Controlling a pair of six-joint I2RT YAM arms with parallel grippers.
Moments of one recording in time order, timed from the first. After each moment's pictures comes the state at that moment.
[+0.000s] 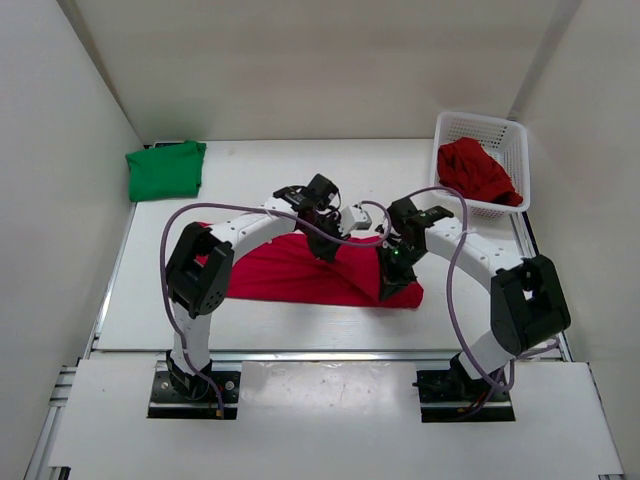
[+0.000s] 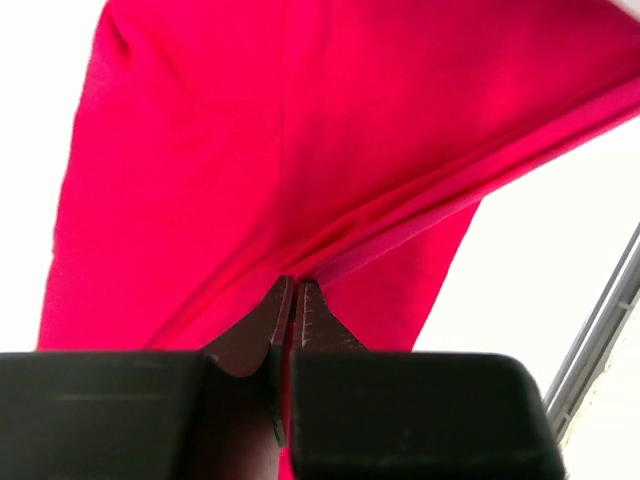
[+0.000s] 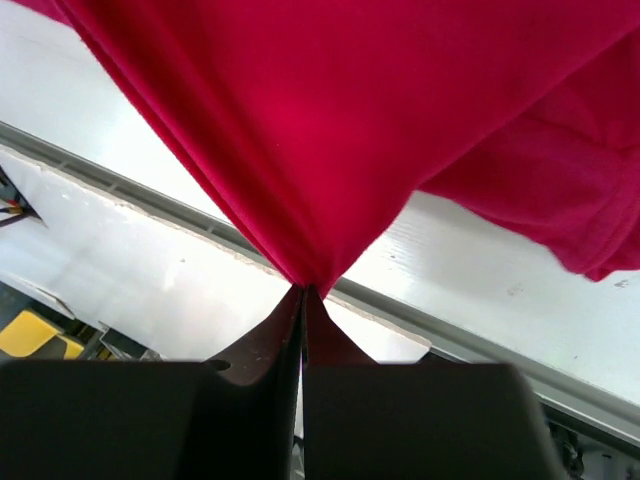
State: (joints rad) left arm -0.68 1.96 1.56 -0.74 0.42 0.50; right arm 0.49 1.55 1.07 -0.97 -0.41 0.32
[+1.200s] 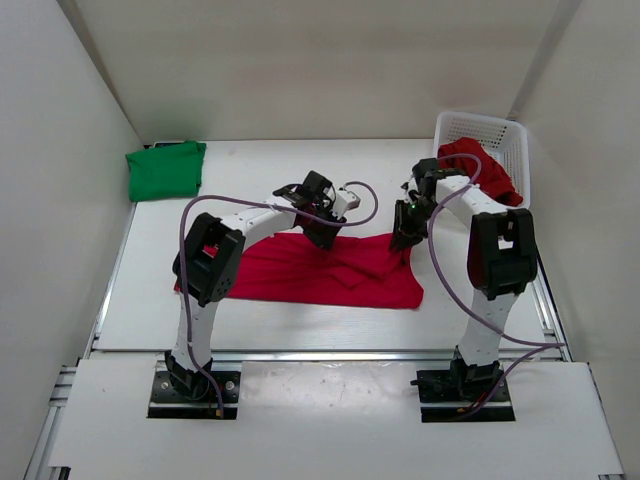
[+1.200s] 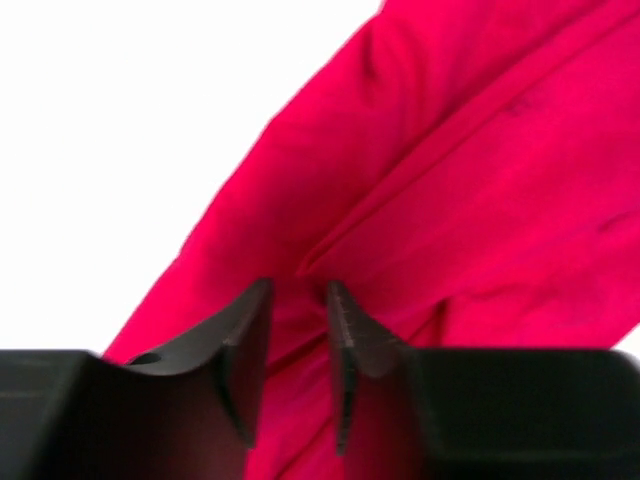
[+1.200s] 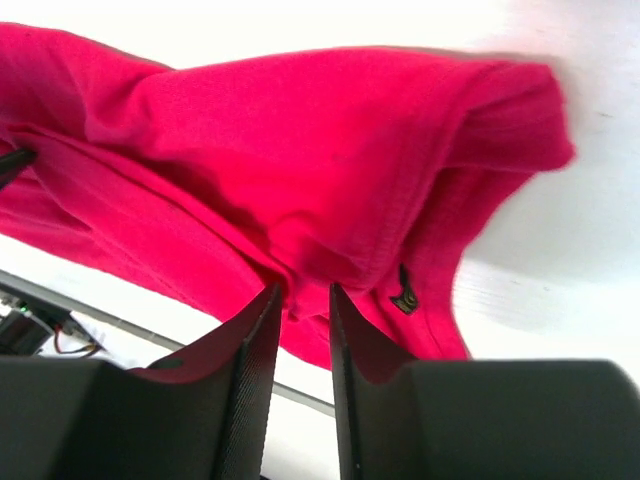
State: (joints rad) left arm -0.62 2.07 1.55 -0.51 0.27 0.24; right arm 0.21 1.96 1.46 -0.94 -0.39 0.25
